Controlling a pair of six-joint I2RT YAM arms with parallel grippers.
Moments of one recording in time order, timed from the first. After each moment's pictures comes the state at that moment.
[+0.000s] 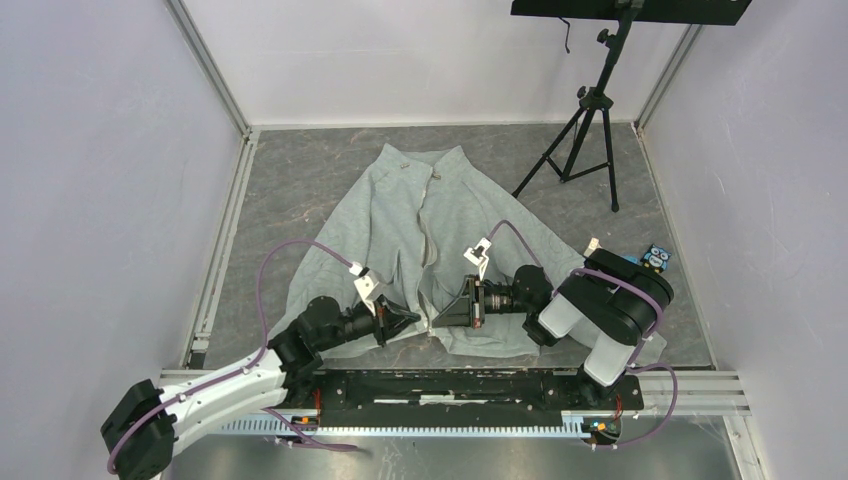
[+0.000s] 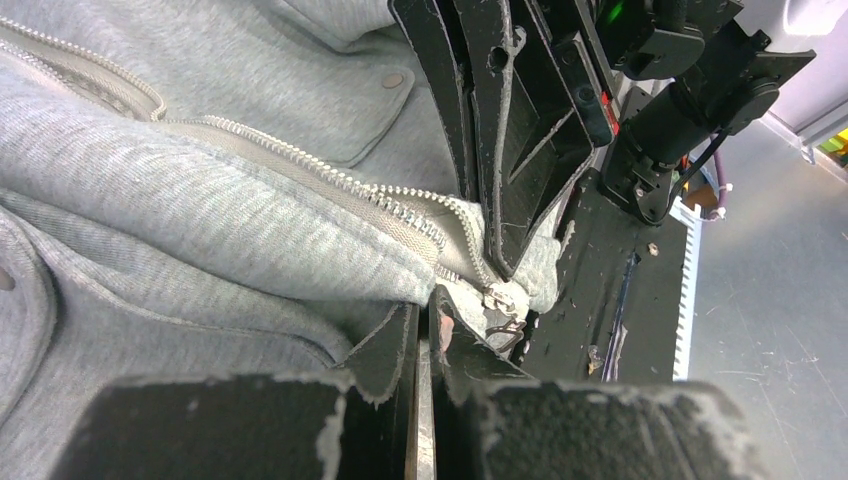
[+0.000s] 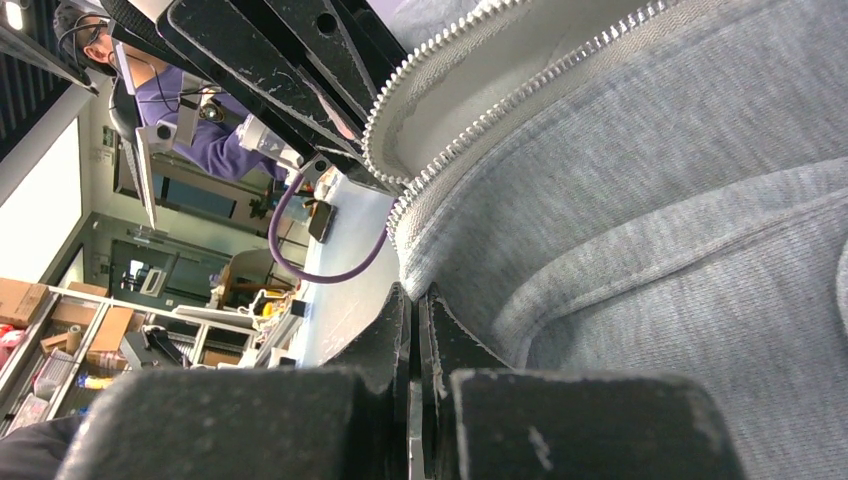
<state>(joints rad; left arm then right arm) -0.88 0.62 0.07 0.43 0.26 -0.32 0.76 1.74 0.25 1.47 -0.85 0.99</state>
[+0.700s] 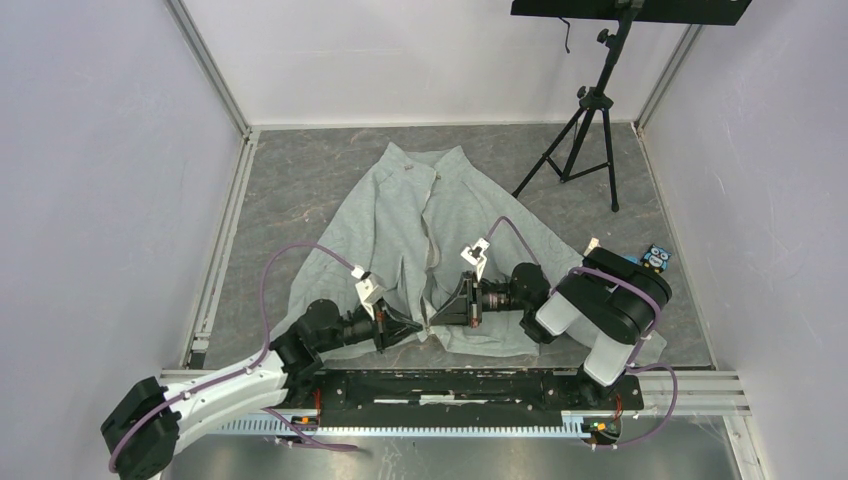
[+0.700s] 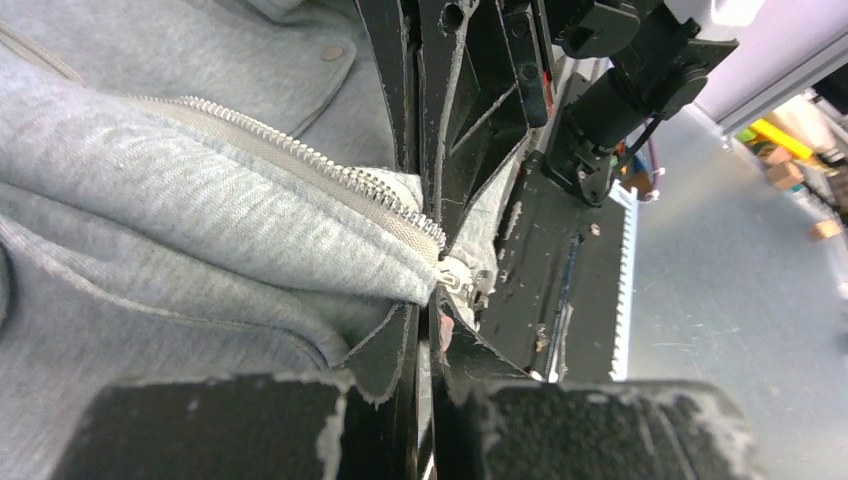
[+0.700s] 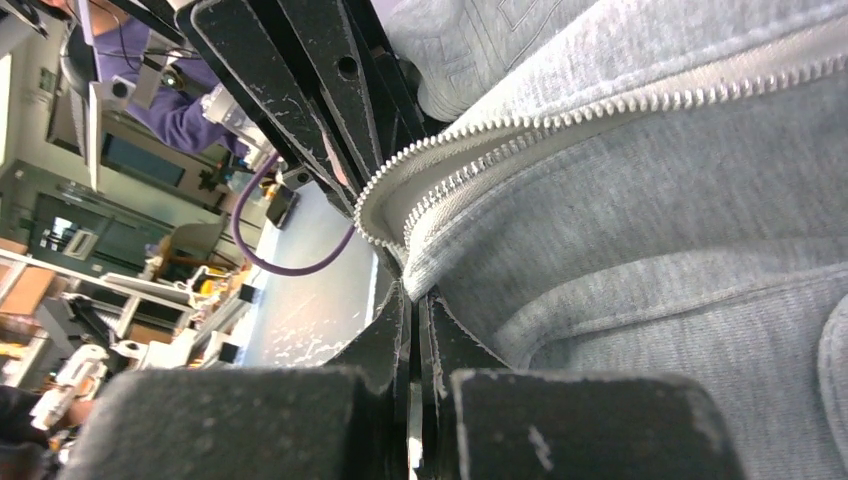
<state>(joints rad) -0.88 0.63 0.03 0.49 0.36 -0.40 0.76 1.75 0.28 1.47 -0.85 0.87</state>
